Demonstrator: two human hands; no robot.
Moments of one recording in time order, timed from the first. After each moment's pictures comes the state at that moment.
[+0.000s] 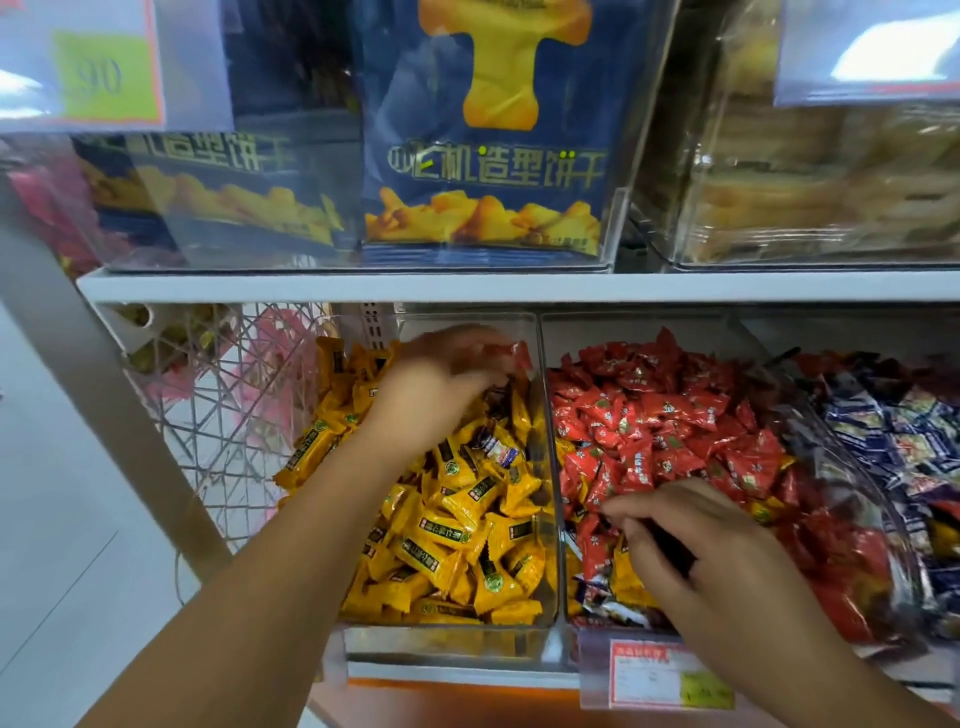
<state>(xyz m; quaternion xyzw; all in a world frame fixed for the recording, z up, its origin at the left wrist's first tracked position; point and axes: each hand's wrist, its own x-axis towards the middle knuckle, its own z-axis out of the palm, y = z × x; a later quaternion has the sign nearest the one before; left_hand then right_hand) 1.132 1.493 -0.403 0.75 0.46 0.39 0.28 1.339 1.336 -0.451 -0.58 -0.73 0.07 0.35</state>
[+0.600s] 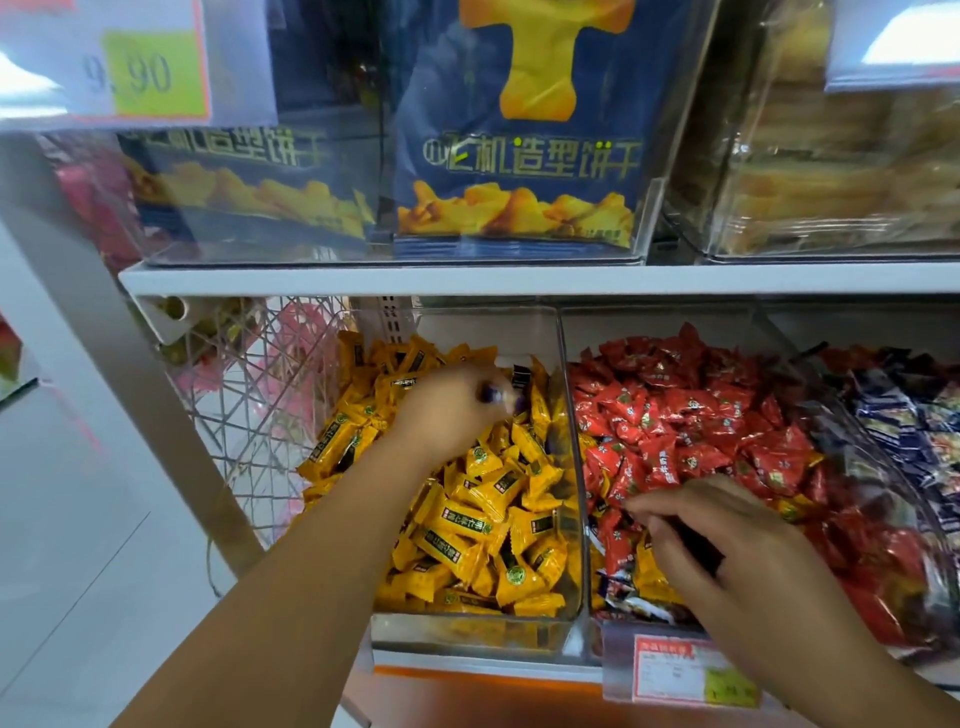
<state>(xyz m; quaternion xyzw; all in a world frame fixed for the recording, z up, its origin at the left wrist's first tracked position) 1.123 1.509 -0.434 0.80 0.55 0.20 0.16 1.340 1.336 -0.454 -0.57 -0.74 0.08 0.35</state>
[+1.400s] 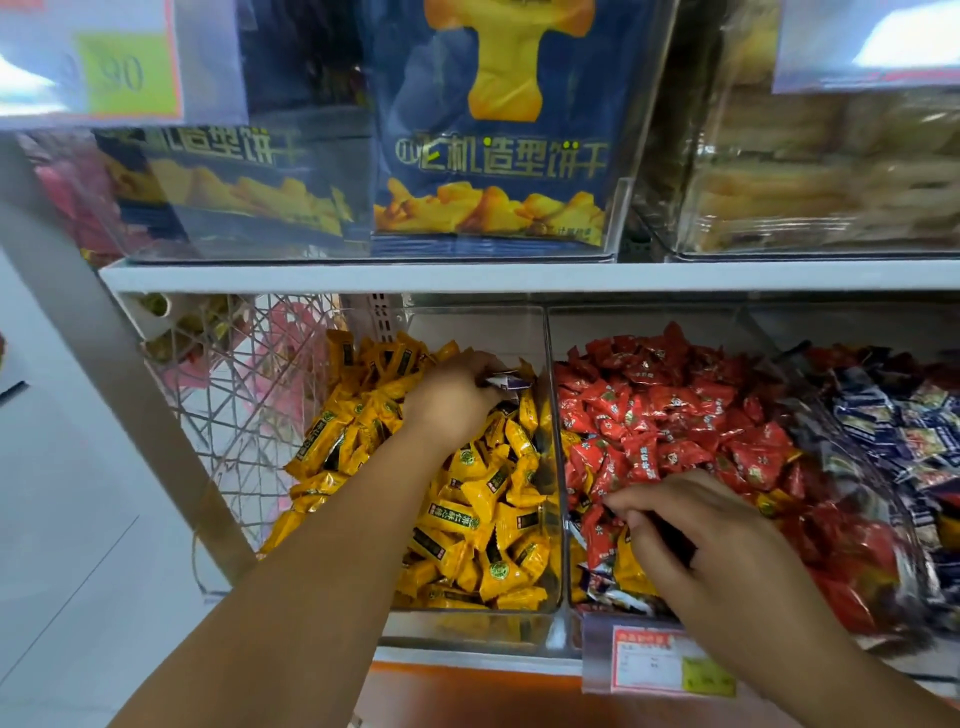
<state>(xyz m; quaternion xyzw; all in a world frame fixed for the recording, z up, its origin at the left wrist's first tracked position) 1.145 1.523 -0.445 0.76 0.58 0.24 0.18 1.341 1.337 -0.455 -0.58 -0.73 0.07 0.35</state>
